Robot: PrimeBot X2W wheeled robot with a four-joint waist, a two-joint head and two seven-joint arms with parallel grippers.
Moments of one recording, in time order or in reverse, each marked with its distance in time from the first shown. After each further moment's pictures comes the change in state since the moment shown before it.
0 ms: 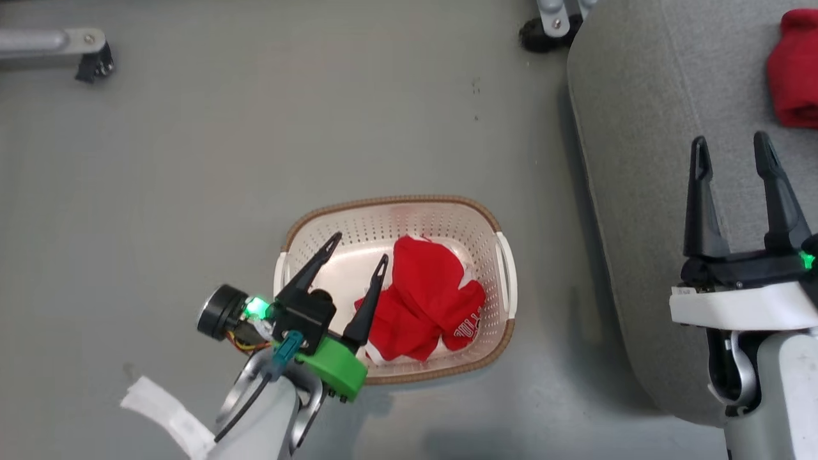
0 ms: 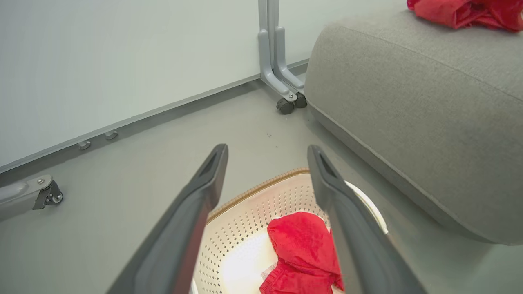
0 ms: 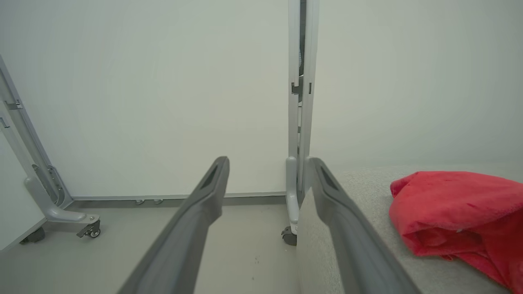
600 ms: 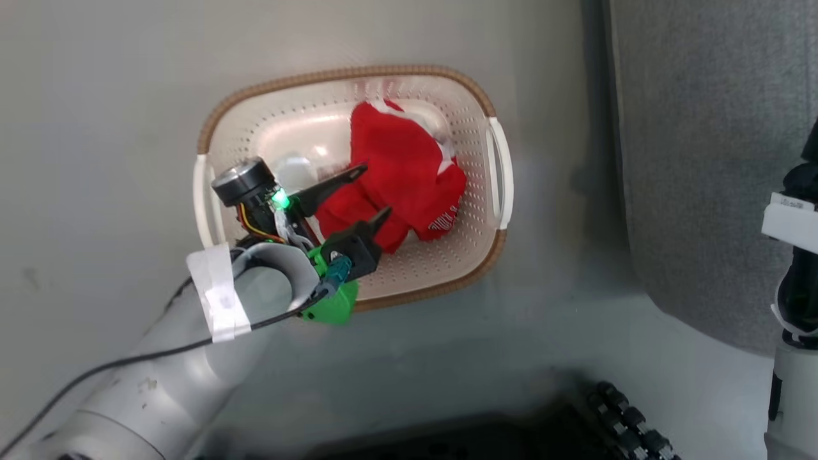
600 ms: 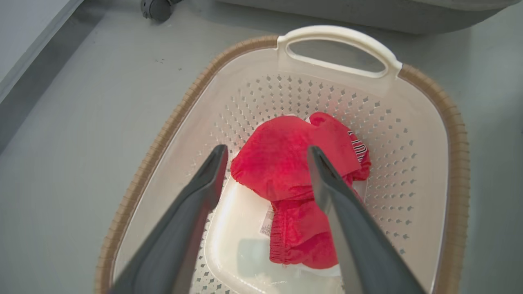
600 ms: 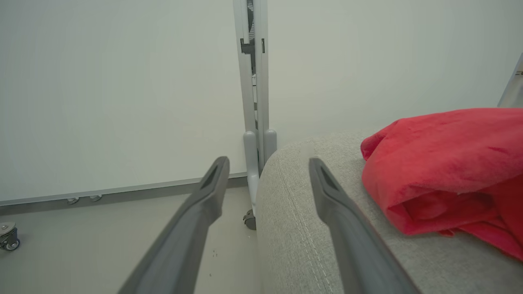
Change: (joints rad) left arm -0.531 0.163 -0.515 0.343 0.103 -0.005 0.000; right arm -0.190 0.026 -0.151 -0.137 0.079 0.000 0.000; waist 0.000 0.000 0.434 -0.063
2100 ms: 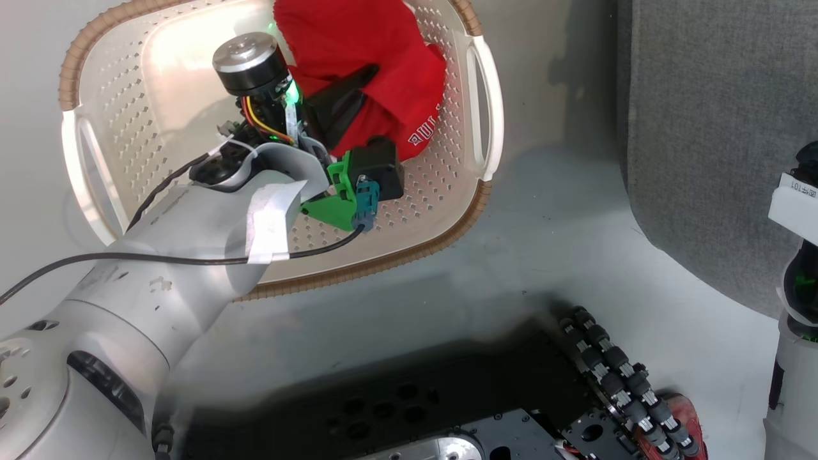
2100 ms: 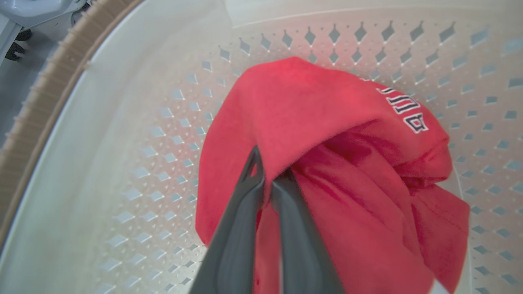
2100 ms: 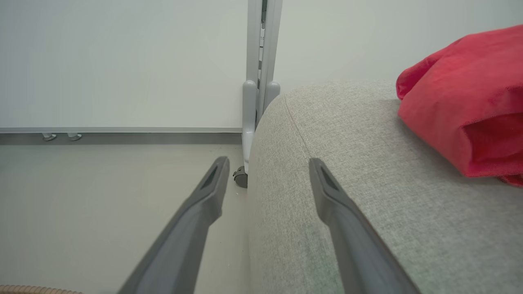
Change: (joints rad) left arm -0.363 -0.054 -0.307 0.206 0.036 0.236 0.000; right arm -0.053 0.006 0.049 -0.128 -0.044 0.000 0.000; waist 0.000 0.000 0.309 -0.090
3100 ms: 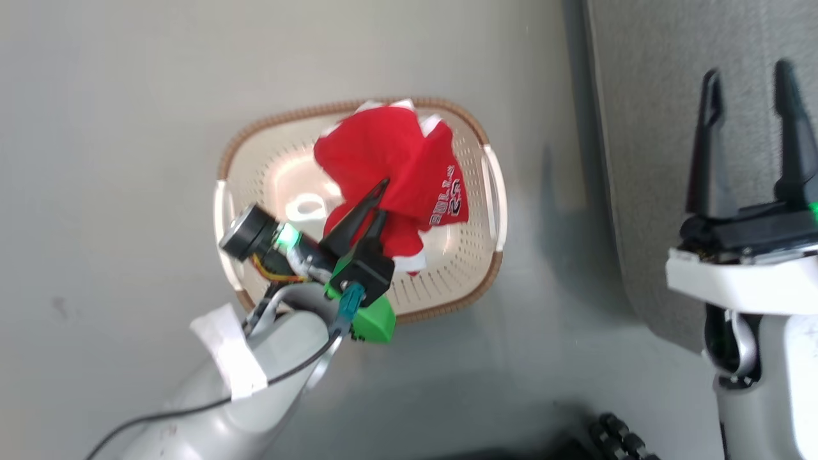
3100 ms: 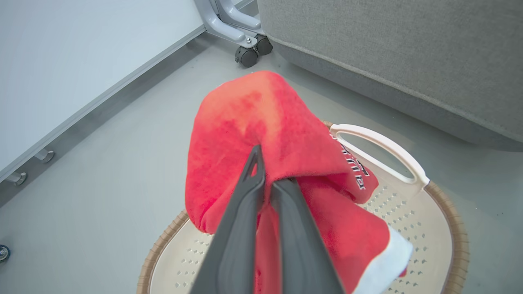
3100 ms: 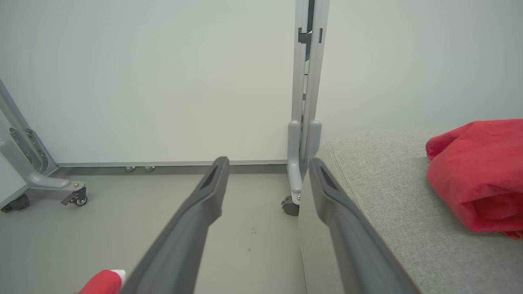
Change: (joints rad) left arm 0.483 0.031 0.279 -0.384 -0.277 0.109 0.000; right arm 0.143 -0.022 0.141 0.151 -0.041 0.000 0.000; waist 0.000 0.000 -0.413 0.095
